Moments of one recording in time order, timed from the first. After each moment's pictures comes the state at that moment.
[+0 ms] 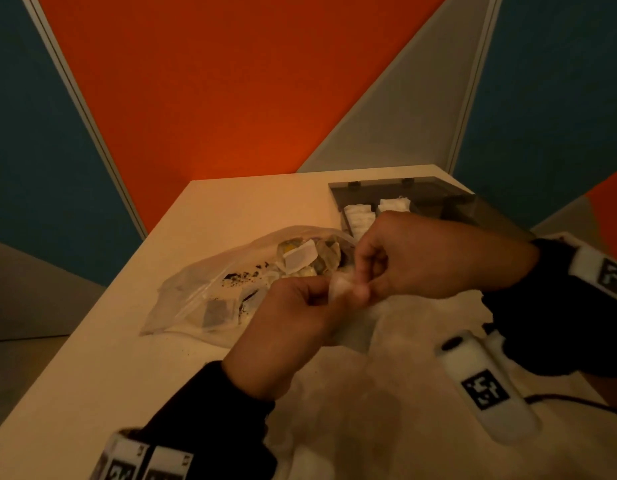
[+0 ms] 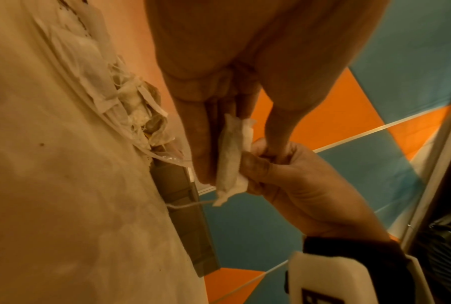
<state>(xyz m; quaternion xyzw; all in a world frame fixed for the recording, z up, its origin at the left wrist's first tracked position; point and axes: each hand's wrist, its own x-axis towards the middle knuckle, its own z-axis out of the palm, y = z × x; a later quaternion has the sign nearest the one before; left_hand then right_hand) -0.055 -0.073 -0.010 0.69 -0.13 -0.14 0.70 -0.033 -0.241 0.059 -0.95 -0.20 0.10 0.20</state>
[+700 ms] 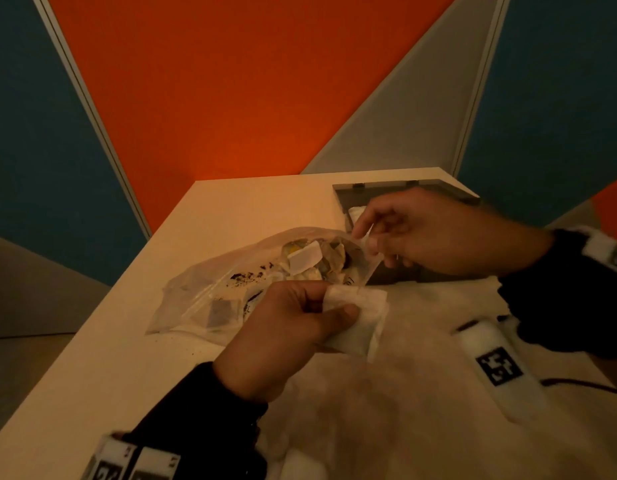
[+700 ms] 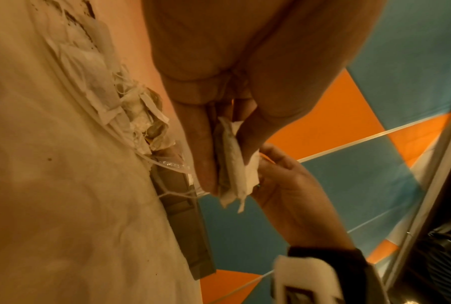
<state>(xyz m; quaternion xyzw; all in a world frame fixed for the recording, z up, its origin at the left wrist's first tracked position) -0.053 -0.060 -0.013 0.69 -0.13 -0.16 0.69 -0.022 -0.257 0.061 -0.93 -0.17 0.01 0.32</state>
